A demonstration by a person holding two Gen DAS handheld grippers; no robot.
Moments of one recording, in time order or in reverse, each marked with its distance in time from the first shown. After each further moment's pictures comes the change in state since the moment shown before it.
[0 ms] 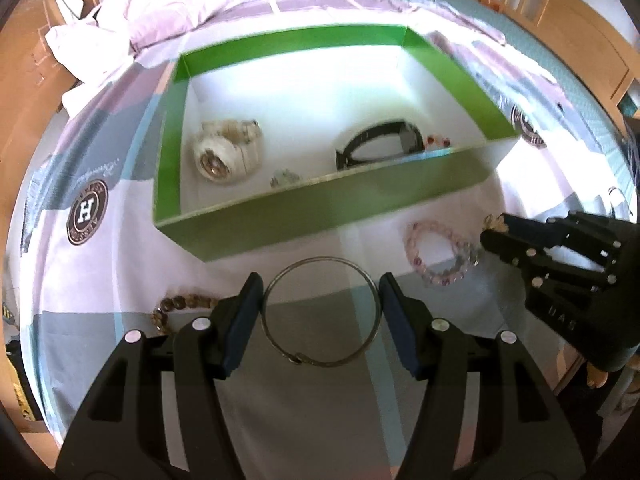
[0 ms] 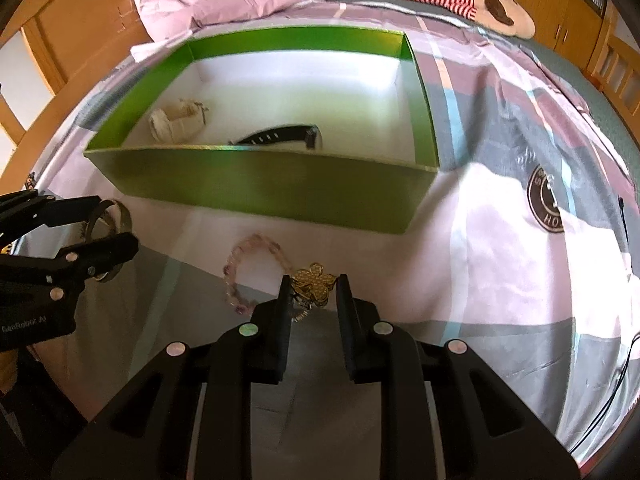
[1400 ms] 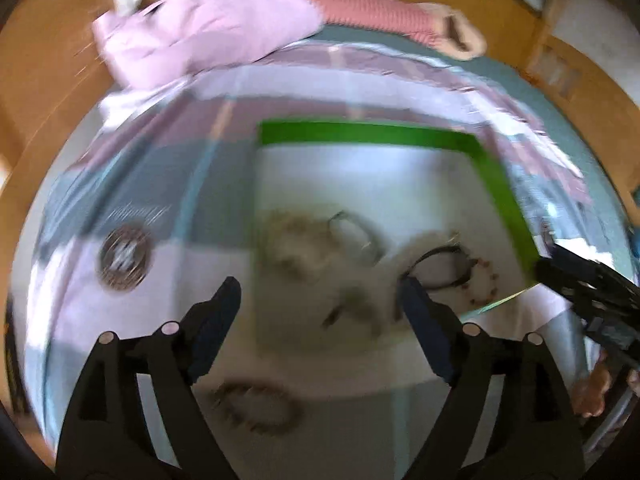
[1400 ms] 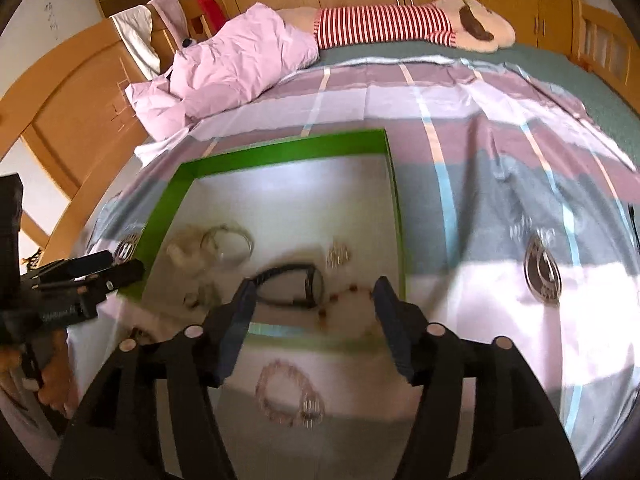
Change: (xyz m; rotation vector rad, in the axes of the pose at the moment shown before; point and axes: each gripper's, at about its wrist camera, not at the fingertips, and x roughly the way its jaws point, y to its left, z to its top) left arm -0.009 0.064 0.064 -0.219 -0.093 0.056; right arm -0.029 -0.037 0.054 0.156 -0.144 0.128
